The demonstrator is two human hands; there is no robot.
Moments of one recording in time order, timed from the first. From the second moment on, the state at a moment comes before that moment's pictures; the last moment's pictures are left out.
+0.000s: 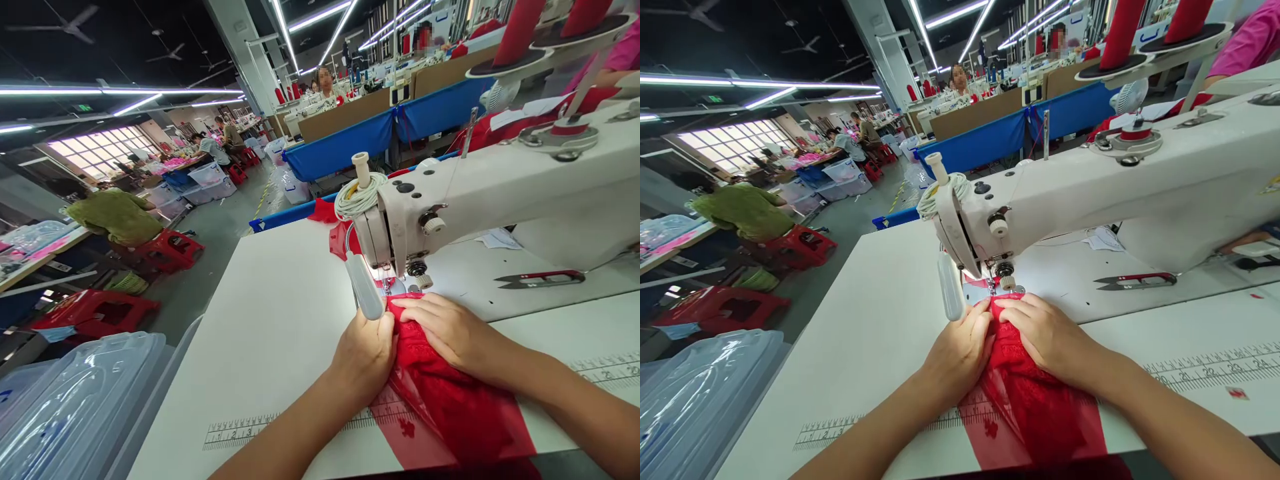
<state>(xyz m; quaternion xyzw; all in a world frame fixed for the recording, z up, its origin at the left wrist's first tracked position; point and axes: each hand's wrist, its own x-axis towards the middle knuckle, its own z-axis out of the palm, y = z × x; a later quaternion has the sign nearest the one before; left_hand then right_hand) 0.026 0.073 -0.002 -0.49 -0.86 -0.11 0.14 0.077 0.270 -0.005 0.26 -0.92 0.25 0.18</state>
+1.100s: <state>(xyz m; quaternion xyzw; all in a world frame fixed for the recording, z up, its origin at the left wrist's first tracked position) 0.023 0.077 0.007 -0.47 -0.87 -0.05 0.13 0.074 0.271 -0.010 0.21 -0.93 0.25 0.17</state>
